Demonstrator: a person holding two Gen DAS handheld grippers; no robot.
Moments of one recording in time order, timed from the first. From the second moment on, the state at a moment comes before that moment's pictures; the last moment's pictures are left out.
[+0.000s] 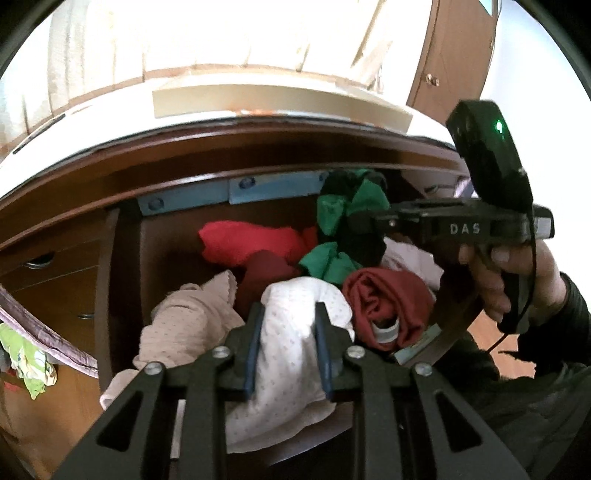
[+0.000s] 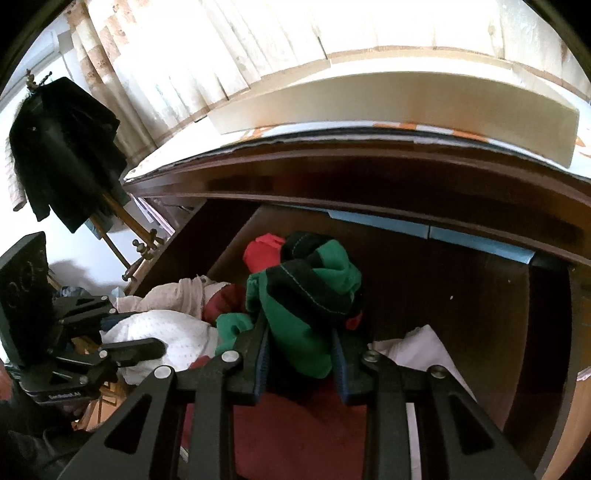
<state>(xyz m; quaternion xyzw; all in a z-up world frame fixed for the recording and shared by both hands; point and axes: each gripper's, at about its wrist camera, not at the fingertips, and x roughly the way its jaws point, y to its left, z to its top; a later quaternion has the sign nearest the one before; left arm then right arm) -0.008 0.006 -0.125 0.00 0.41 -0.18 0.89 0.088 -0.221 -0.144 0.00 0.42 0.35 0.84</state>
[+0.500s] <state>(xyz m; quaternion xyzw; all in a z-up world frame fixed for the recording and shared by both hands) -0.017 0.018 -0.108 -0.02 0.35 -0.15 0.92 0.073 -0.229 -0.130 0.00 0.36 0.34 0.87</state>
